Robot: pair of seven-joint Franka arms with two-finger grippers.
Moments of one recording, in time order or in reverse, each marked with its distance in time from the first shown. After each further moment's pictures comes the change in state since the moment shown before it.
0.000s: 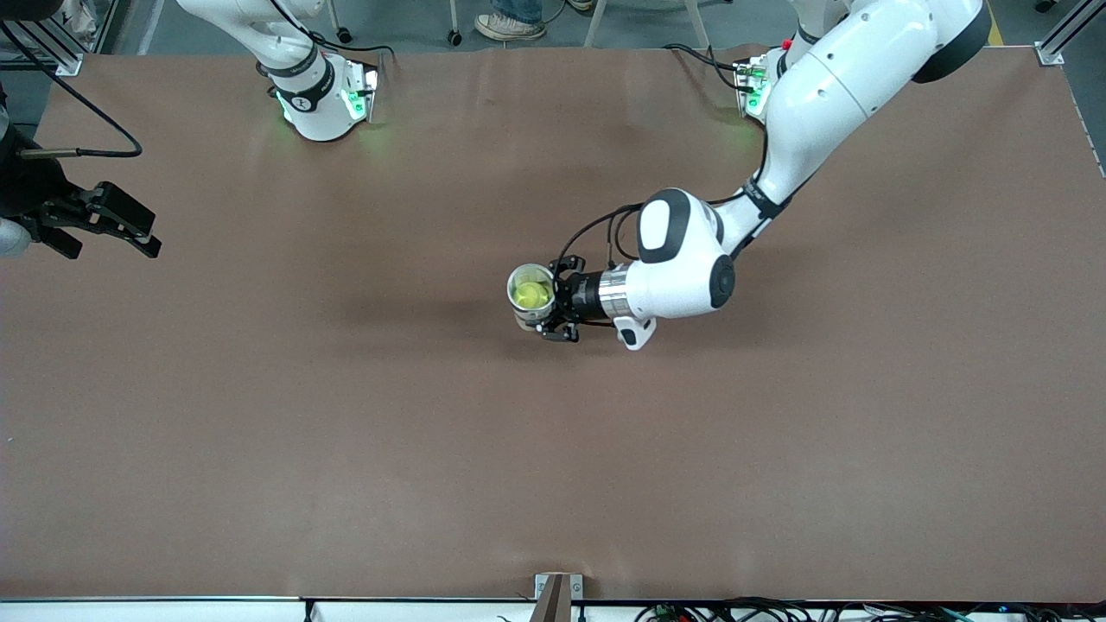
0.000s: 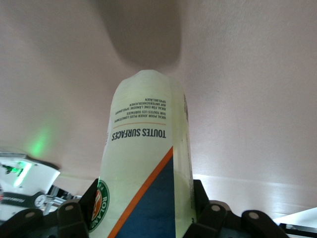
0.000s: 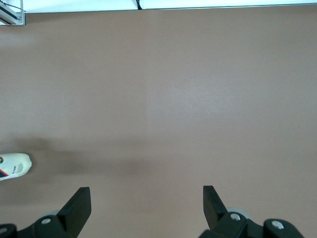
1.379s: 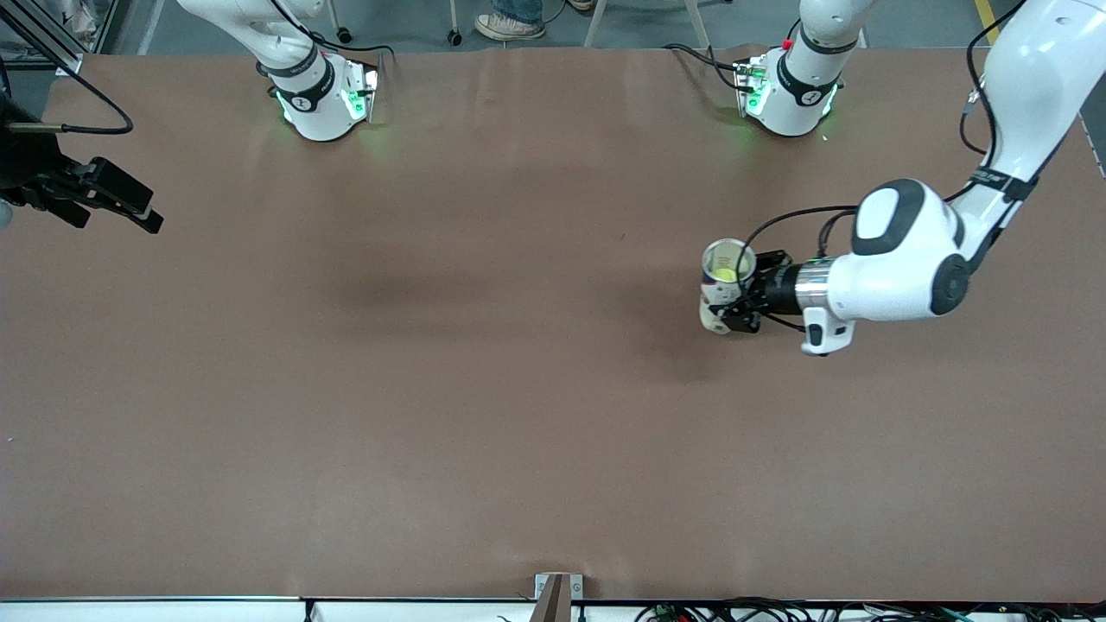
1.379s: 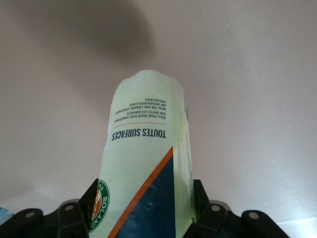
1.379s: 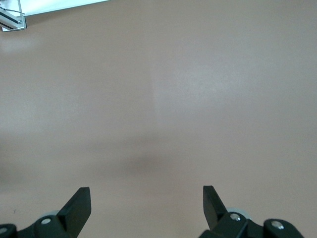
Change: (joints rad) left arm 1.011 -0.124 -0.502 -0.307 0.708 -0.523 0.248; right arm -0.004 -0.035 0.008 0.005 0.042 -0.073 0.118
